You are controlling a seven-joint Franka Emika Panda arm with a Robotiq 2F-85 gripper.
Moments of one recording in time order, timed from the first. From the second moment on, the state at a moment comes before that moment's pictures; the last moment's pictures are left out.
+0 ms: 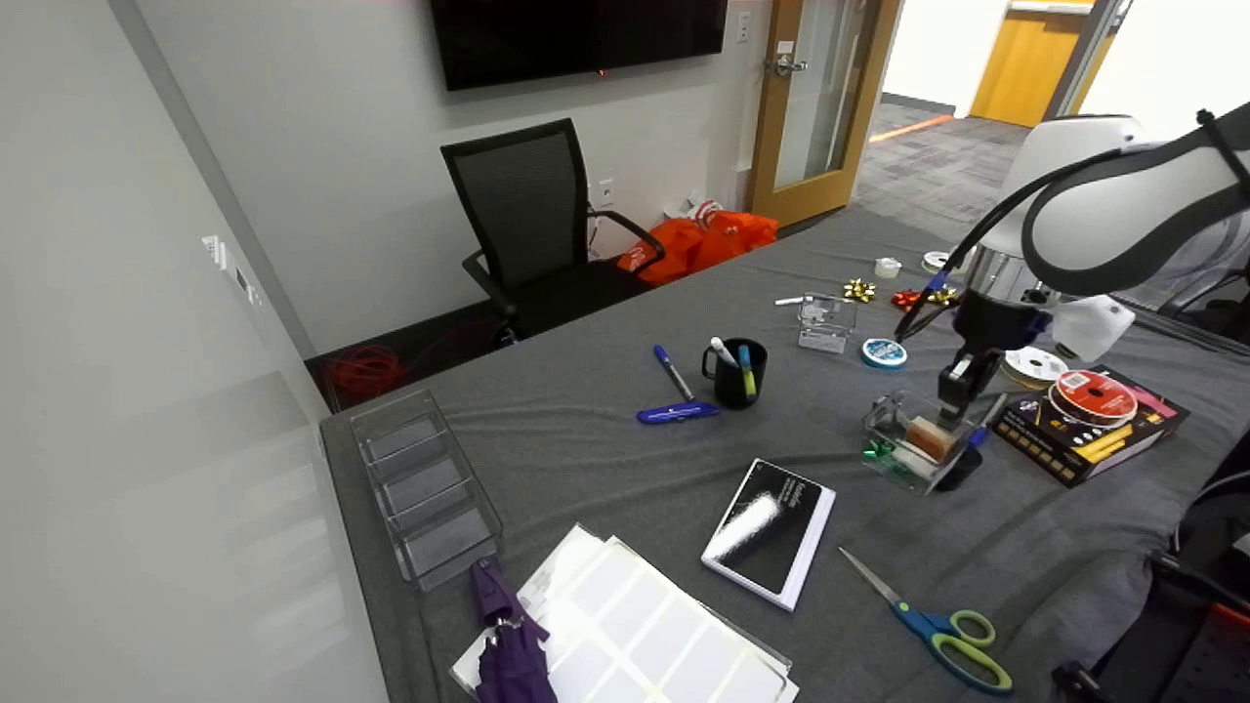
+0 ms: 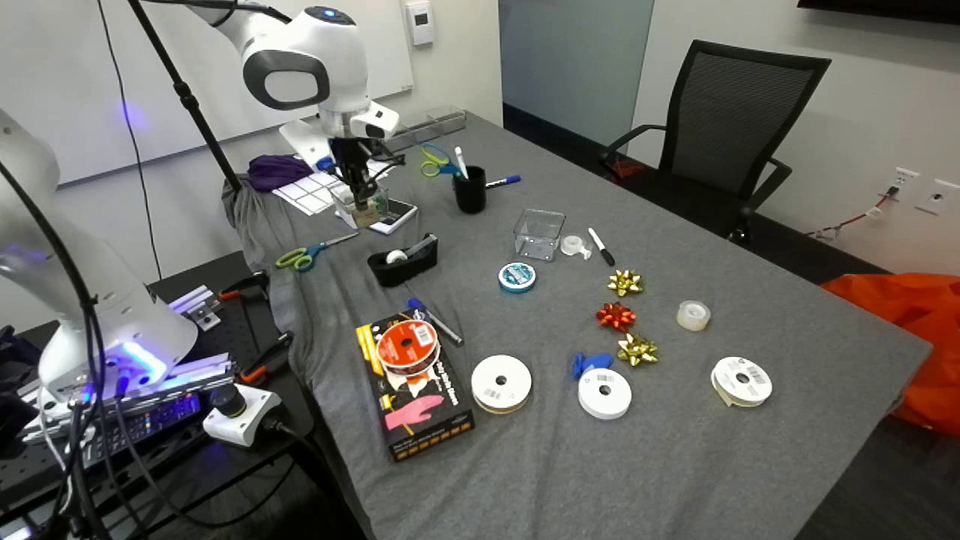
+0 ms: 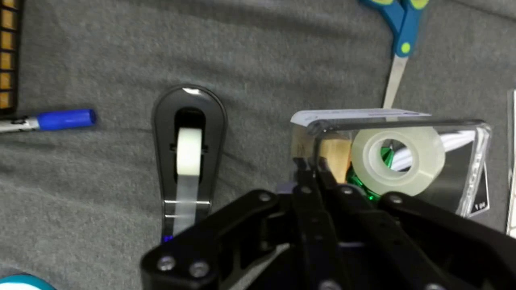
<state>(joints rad) -0.05 -0.01 0.05 -2.52 0.23 2.43 -0.27</state>
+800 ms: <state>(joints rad) -0.06 -0.13 -0.08 -2.70 -0.19 2.38 -0.44</state>
